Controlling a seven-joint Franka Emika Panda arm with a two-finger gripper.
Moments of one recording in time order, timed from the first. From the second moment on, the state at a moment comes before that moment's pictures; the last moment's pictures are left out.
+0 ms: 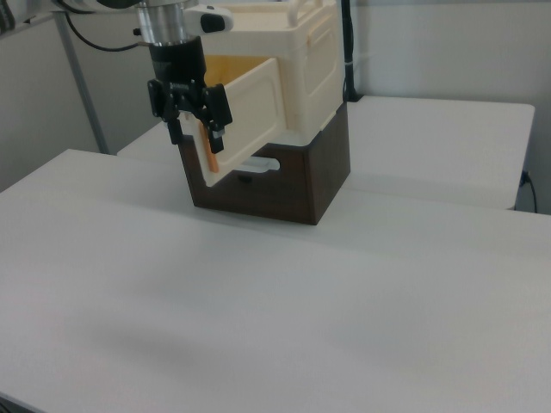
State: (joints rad) arm 0.05 0.10 -0.20 -1.34 -0.05 1.38 -0.02
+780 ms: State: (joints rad) arm 0.04 0.10 -0.20 -1.45 -0.02 1.50 0.00
